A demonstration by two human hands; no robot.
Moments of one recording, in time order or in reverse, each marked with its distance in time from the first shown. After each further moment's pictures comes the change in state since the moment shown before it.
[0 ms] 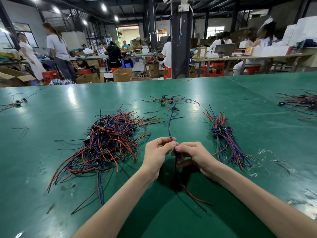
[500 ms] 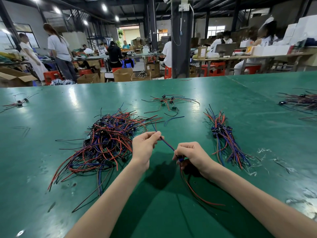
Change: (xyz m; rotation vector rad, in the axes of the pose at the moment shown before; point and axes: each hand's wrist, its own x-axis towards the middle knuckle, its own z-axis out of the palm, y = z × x) left_hand 0.018 0.011 -0.023 0.049 0.199 0.005; right_hand -0.001 0.003 0.005 -0.101 0.033 -0.001
